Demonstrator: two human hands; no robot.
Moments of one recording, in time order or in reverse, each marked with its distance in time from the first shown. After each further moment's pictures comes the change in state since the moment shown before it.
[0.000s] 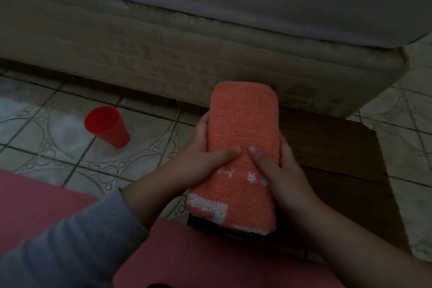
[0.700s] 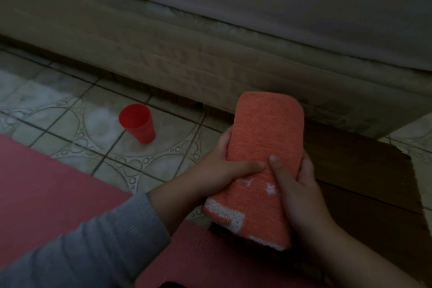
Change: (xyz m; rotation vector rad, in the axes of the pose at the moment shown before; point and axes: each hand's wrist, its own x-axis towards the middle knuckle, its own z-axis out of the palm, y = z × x) left_hand -0.012 -0.006 -0.009 -0.108 0.060 -0.041; right_hand -0.006 -0.004 0.025 -0.058 0.088 0.011
